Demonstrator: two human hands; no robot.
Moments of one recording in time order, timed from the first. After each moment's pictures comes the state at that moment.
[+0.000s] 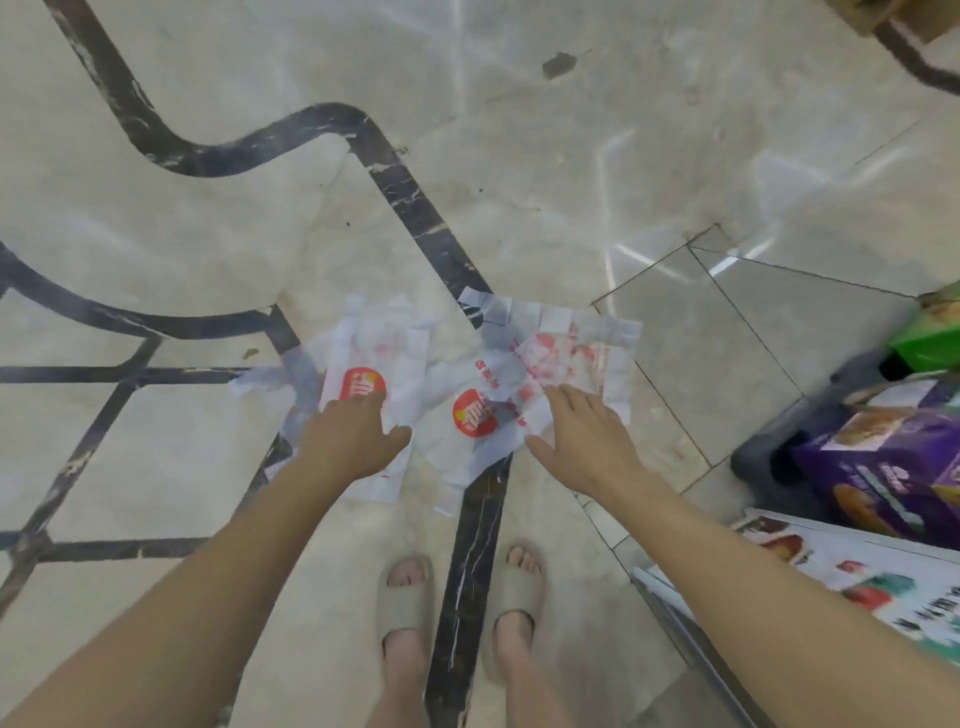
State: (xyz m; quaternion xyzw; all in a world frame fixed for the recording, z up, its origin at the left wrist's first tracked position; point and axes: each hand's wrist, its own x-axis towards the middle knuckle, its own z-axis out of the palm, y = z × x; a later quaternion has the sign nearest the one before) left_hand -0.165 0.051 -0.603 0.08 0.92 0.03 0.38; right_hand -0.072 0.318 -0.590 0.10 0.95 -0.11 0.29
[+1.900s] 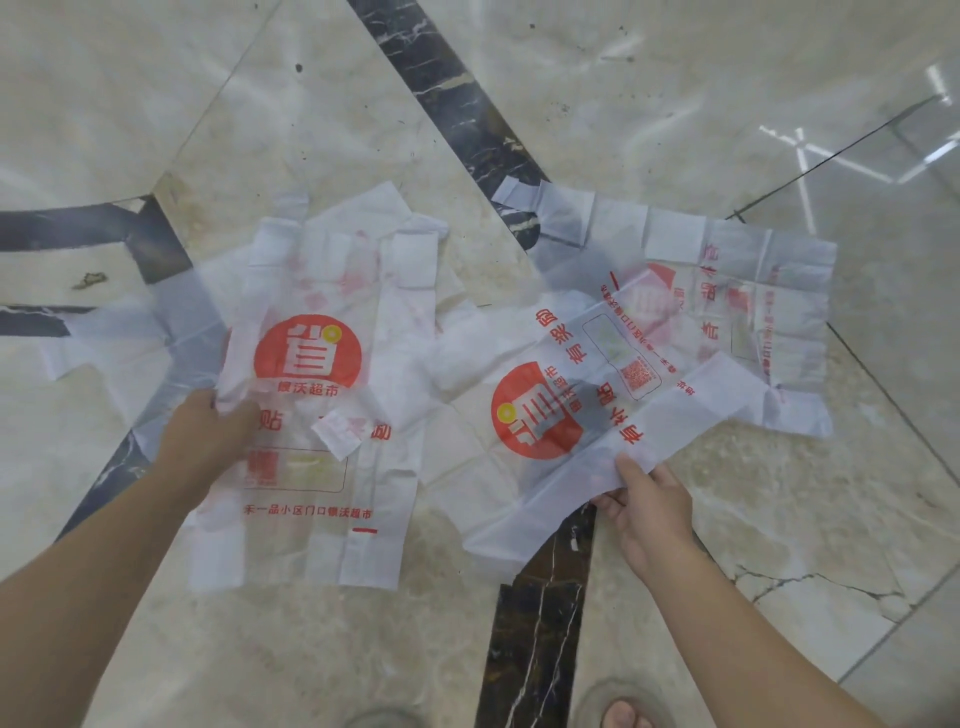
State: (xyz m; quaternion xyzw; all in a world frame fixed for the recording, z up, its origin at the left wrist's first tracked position) left_hand -0.209 -0.073 -1.090 -0.27 0.87 0.33 0.23; right_hand -0.038 0.313 -1.095 0.59 0.47 -0.65 -0.01
